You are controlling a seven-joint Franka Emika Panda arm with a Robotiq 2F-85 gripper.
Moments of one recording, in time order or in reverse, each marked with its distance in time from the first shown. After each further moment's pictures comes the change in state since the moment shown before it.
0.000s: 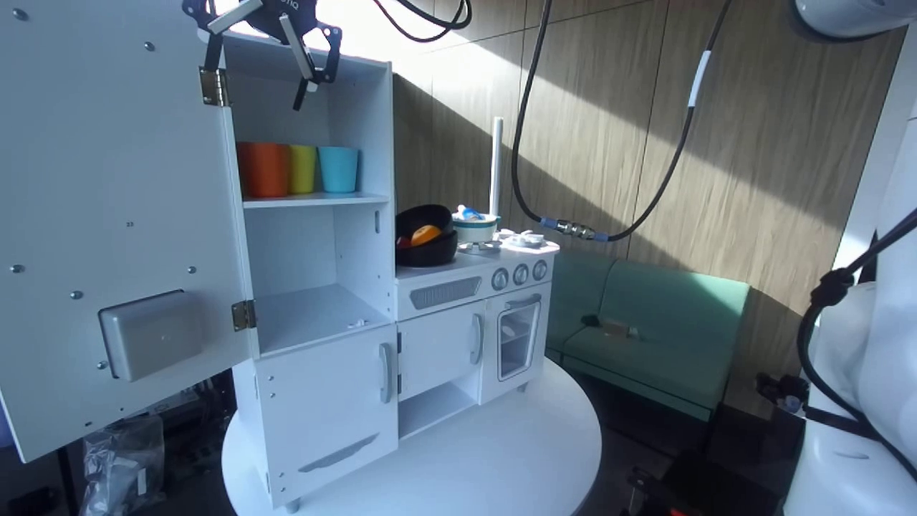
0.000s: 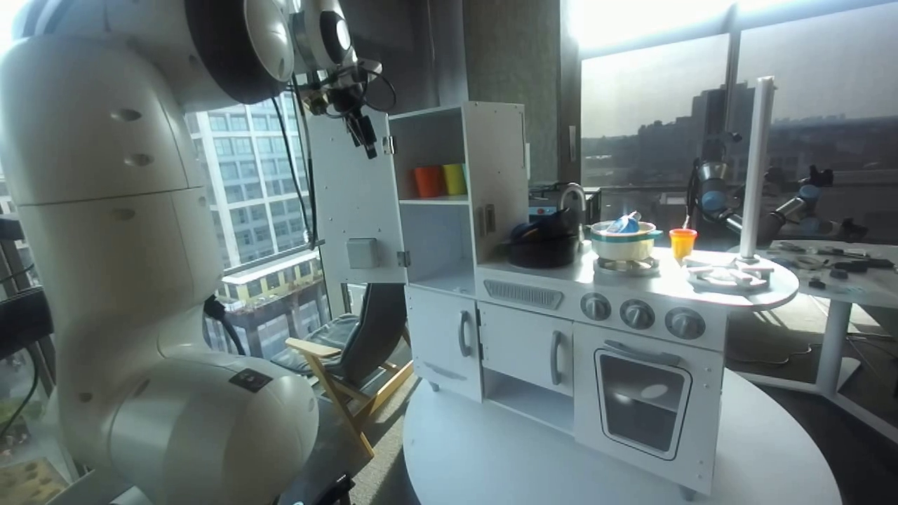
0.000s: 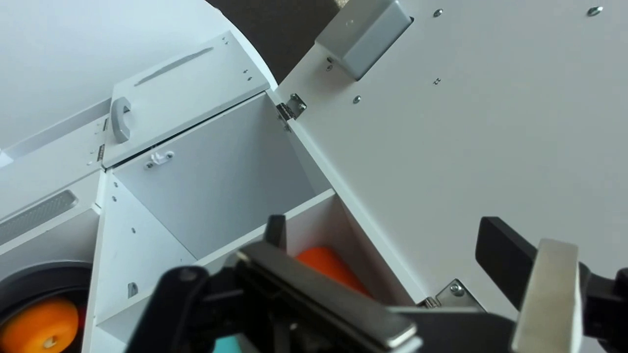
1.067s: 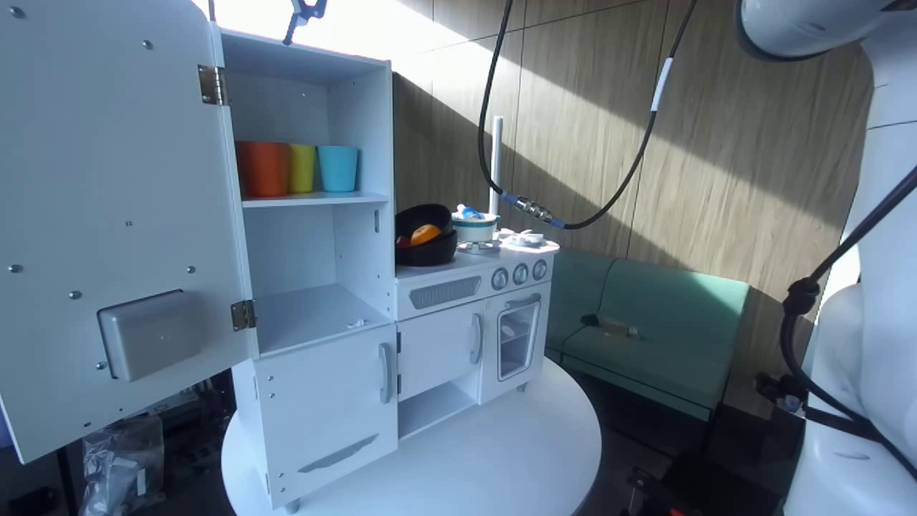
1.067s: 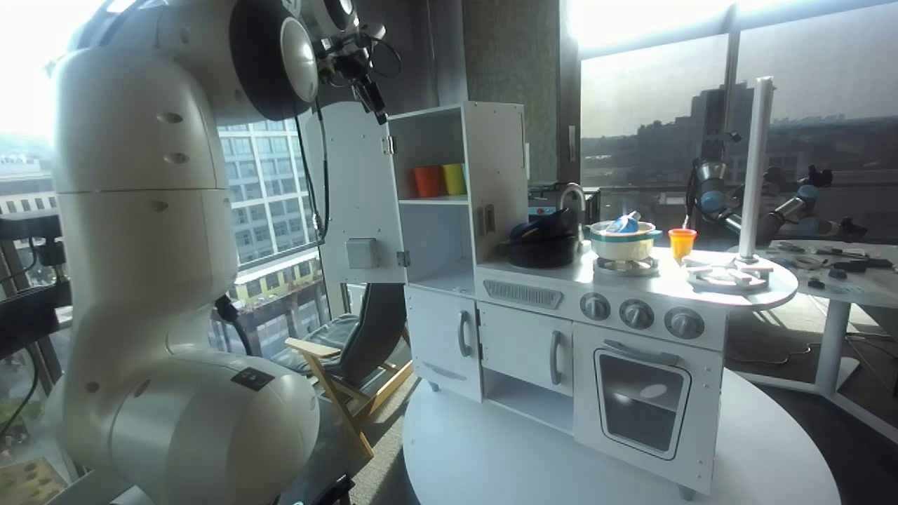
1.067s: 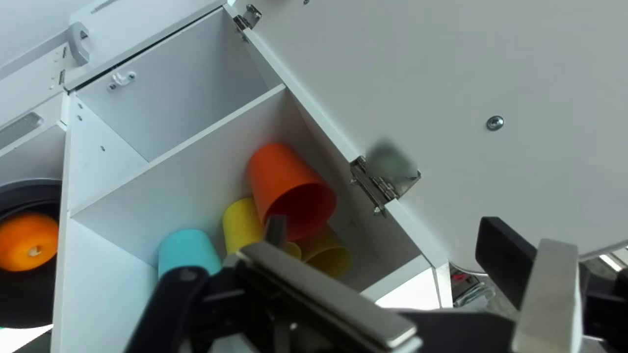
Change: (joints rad) arm 0.019 0.120 -0.003 0.303 -0.129 -0.079 0.055
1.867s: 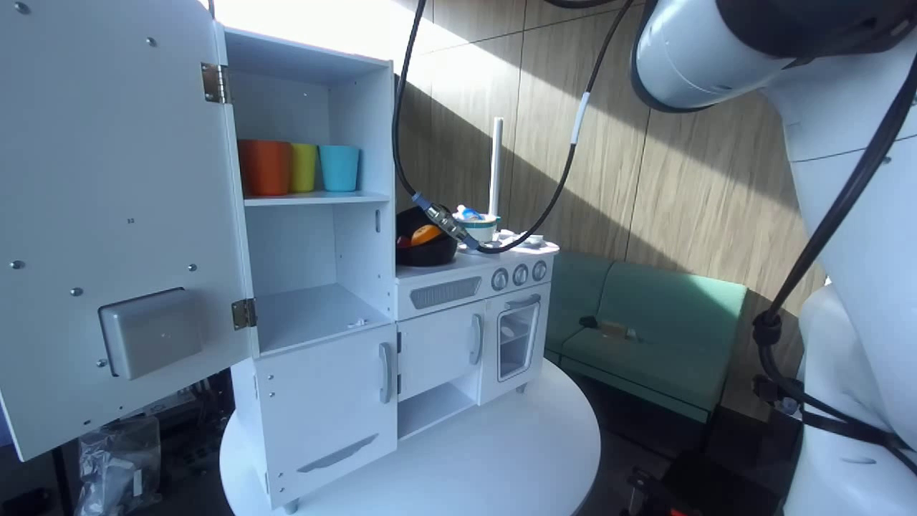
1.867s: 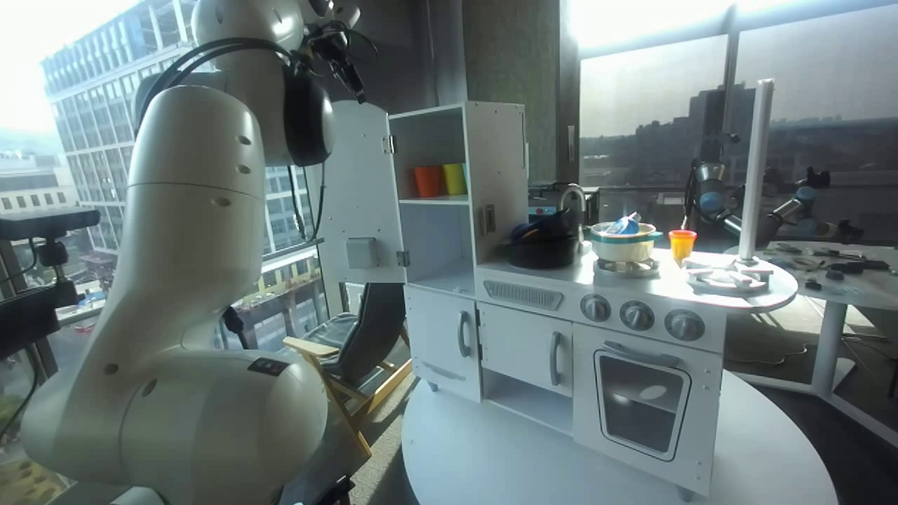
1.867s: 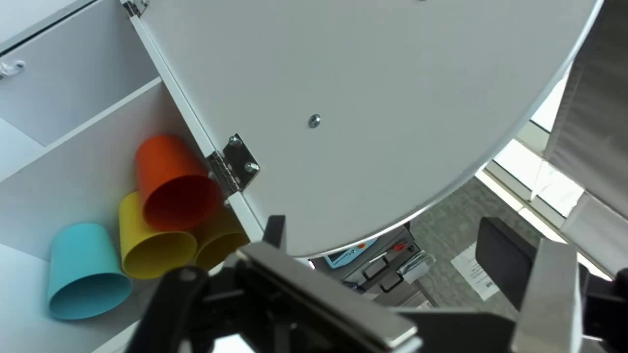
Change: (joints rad) arm 0.183 0.274 0.020 0.496 -0.169 -0.117 0.085
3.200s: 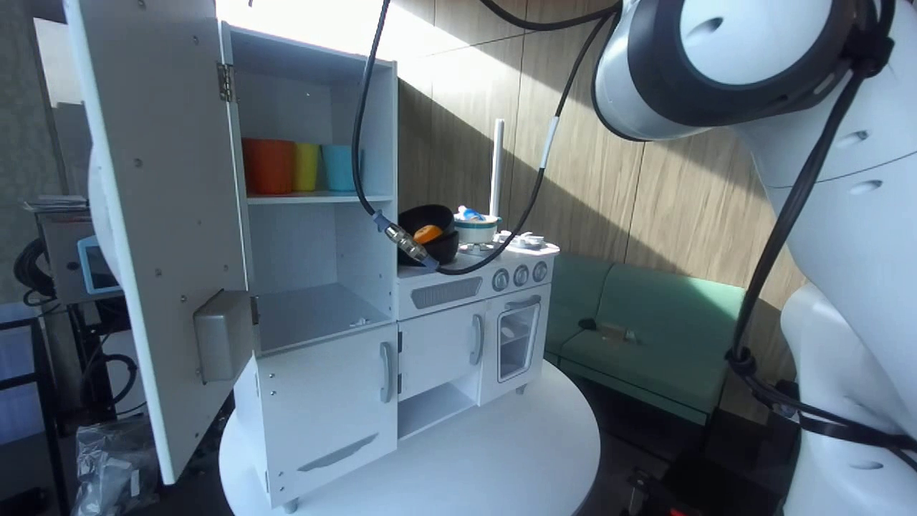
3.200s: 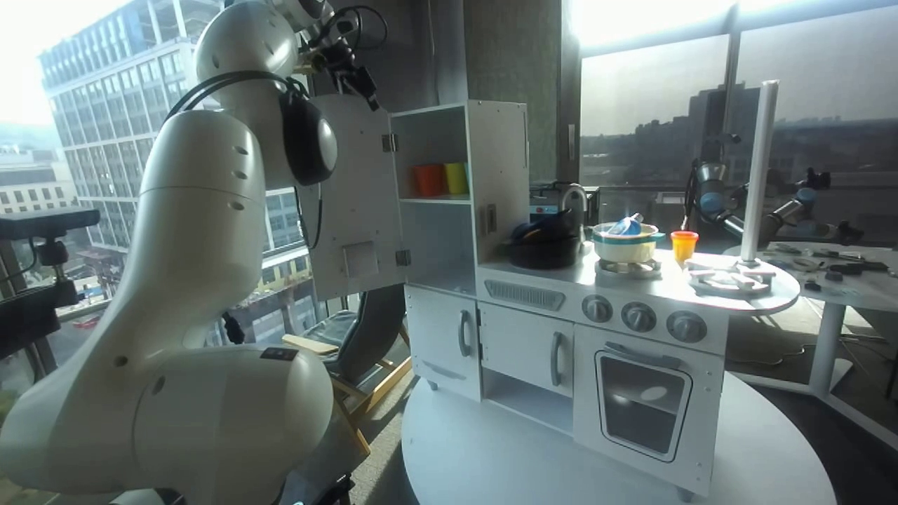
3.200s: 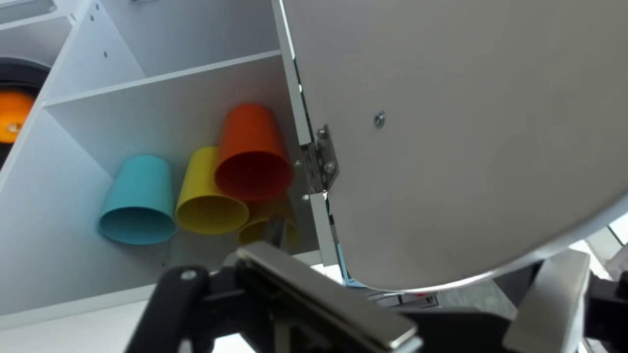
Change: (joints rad) arm 0.198 0.146 -0.310 0.257 0.028 -0.283 -0.373
